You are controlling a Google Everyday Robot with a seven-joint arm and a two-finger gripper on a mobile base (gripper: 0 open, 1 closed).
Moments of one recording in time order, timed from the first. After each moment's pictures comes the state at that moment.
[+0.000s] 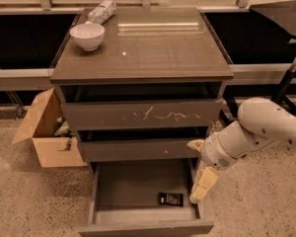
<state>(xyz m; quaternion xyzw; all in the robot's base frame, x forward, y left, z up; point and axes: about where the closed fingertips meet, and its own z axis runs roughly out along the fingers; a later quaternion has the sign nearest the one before) 0.457 -0.135 0.649 -0.60 0.74 0.25 0.18</state>
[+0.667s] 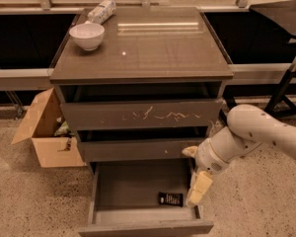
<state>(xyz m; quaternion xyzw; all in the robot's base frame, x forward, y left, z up) 0.457 -0.131 0.613 -0.61 0.73 0.26 0.16</state>
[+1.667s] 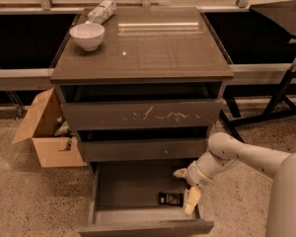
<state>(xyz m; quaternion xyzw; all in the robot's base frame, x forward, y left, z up) 0.476 -0.127 0.432 -0.62 0.70 0.34 0.11</state>
